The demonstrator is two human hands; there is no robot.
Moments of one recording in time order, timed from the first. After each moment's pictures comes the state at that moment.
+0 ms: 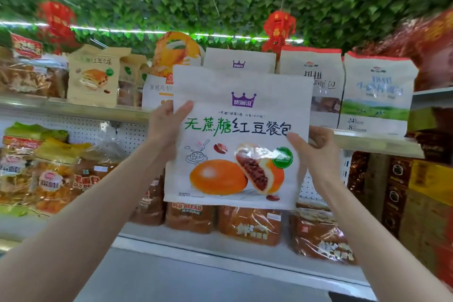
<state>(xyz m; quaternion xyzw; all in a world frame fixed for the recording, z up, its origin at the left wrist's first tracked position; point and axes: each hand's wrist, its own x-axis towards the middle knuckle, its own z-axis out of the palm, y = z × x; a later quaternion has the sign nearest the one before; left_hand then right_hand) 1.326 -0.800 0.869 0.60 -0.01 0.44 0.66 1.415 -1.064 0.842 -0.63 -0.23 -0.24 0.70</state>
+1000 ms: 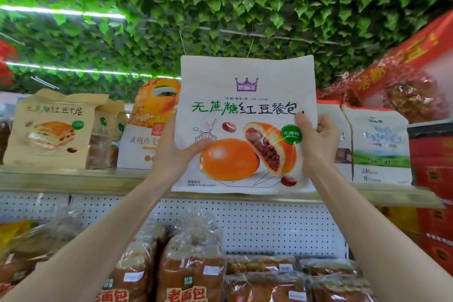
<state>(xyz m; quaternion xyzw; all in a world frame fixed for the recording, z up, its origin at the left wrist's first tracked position) 1.407 -0.677 0.935 0.66 -0.18 0.47 0.55 1.452 -0.920 0.972 -0.51 -0.20 -0.45 0.71</state>
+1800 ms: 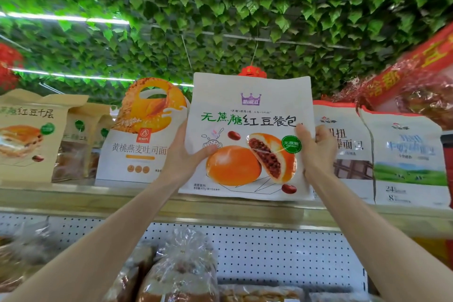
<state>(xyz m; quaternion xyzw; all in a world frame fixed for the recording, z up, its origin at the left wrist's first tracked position) 1.530 -0.691 0.953 0.69 -0.20 0.48 0.51 1.572 -0.938 0.986 -0.56 -0.17 -0.45 0.67</state>
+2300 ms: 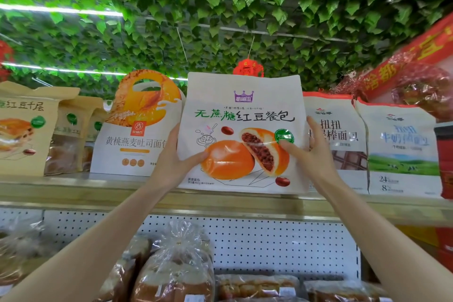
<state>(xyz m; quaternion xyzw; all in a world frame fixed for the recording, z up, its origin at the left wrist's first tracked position) 1.526 -0.687 0.932 0.72 -0.18 0.45 0.49 1.572 -0.963 0.956 -0.66 -0.28 -0.35 0.61</state>
